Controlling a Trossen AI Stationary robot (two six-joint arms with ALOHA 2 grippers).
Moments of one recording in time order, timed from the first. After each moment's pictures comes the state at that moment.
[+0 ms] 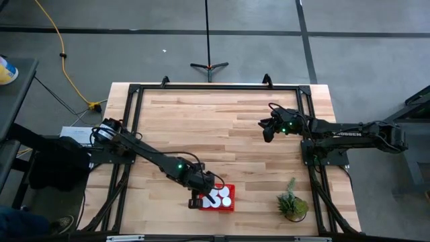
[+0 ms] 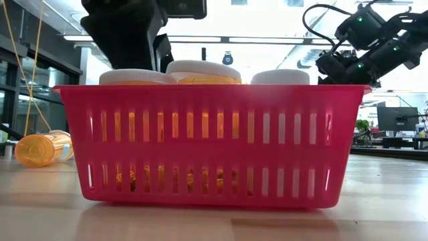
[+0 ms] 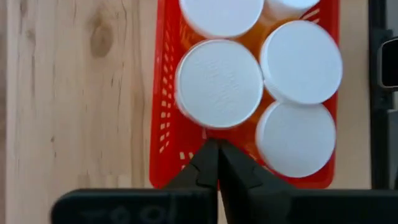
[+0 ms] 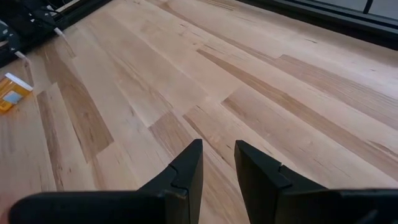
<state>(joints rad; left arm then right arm) -0.43 1.84 1.31 -0.58 -0.02 -0.44 -0.35 0.88 0.28 0.06 0.10 0.42</state>
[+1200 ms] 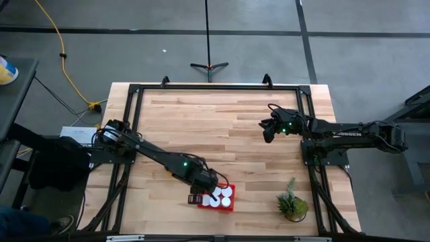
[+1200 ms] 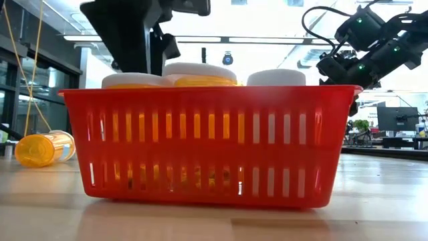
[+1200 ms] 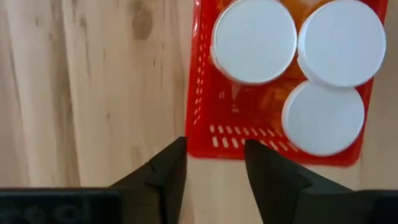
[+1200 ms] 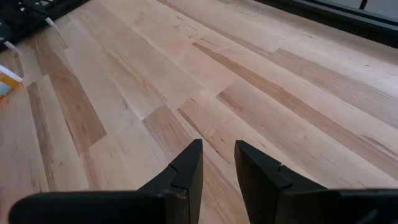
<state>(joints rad) -0.40 1.89 1.48 -0.86 -0.06 -0.36 -0.35 0.88 0.28 0.04 0.11 0.40</state>
